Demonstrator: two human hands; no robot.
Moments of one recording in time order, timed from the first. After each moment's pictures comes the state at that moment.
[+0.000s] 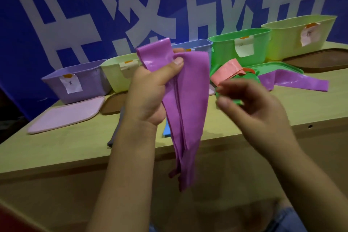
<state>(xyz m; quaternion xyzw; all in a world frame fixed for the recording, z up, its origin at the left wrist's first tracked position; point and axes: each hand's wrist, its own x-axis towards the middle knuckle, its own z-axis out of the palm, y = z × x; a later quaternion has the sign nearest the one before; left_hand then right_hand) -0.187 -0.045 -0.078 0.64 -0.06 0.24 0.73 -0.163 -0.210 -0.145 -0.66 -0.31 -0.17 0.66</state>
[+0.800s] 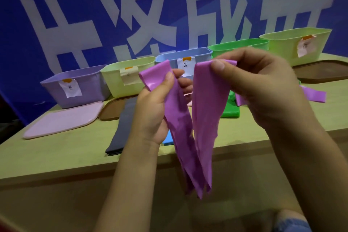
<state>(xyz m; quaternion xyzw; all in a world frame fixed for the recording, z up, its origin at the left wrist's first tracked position) -0.183 -0.045 -0.096 0.58 -0.08 0.20 0.79 -0.155 -0.201 -0.077 -0.58 -0.36 -0.12 0.72</state>
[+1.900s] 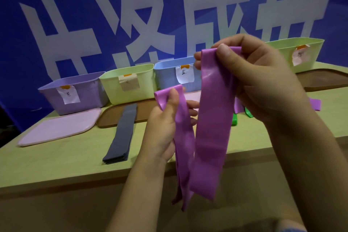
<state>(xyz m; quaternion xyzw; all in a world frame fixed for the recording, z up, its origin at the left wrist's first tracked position) -0.176 -0.058 -0.114 0.60 -0.01 0.19 0.78 -0.153 -0.202 -0.052 -0.55 -0.35 -0.06 0.76</state>
